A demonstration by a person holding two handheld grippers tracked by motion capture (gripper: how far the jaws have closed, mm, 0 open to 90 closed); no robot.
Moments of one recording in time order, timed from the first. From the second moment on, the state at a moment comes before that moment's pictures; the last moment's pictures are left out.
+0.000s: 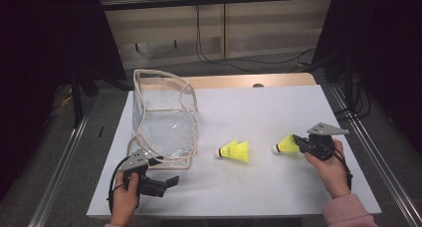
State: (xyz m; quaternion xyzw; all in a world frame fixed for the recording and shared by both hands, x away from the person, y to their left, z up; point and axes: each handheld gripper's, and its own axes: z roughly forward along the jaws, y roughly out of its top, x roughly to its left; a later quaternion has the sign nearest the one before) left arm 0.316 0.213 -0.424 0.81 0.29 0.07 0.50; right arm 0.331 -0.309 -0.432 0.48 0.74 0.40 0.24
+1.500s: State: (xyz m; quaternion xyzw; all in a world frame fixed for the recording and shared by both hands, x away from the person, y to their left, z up) left arm 0.316 0.212 -0.424 0.82 0.29 0.07 0.49; right arm 0.326 -0.307 -0.443 0.48 0.75 0.39 0.22
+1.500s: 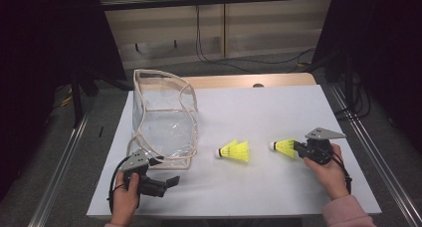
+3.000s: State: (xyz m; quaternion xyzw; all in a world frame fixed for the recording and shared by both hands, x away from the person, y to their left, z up) left arm 0.317 0.212 -0.425 0.81 0.29 0.06 0.50; right arm 0.304 -0.324 -0.419 0.50 0.72 0.43 0.23
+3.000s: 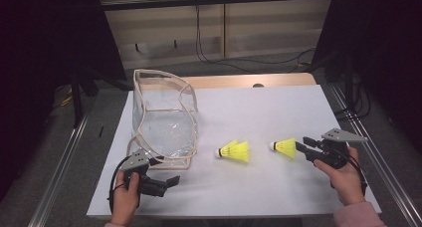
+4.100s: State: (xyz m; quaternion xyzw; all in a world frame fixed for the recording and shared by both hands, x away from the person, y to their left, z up) left arm 0.317 0.212 -0.425 0.81 0.29 0.06 0.50; right arm 0.312 -0.305 -0.439 0.50 0.72 0.43 0.19
